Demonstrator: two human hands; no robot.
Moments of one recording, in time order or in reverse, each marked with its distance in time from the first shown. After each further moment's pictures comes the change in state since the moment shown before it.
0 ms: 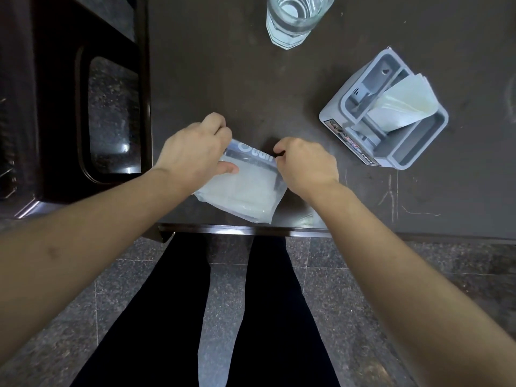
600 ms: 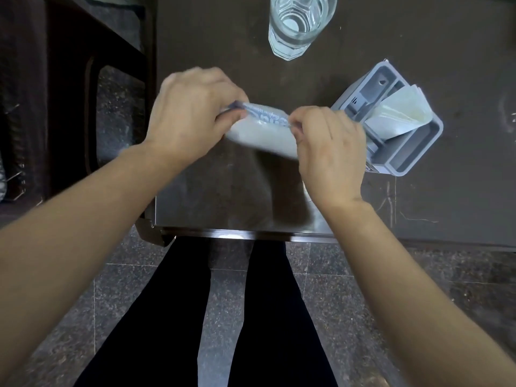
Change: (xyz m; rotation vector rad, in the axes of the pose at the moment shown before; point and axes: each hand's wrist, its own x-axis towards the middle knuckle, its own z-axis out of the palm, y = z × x) left_hand 0.020 -0.005 -0.056 -0.188 0.389 0.099; right_hand -0.026 0.004 -0.026 -0.035 0.875 -0.371
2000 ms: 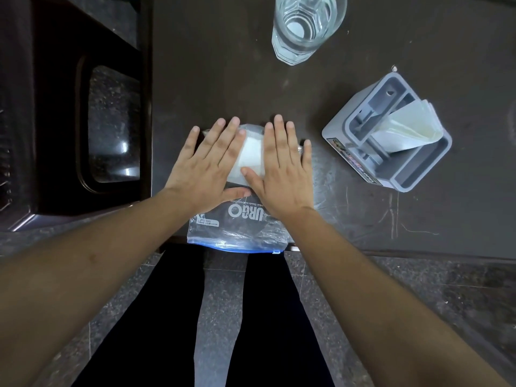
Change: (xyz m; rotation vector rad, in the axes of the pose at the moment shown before) left_hand -0.054 -0.012 0.084 0.376 -0.393 -0.028; right_hand -0.033 -0.010 0.087 -0.058 -0.503 0.073
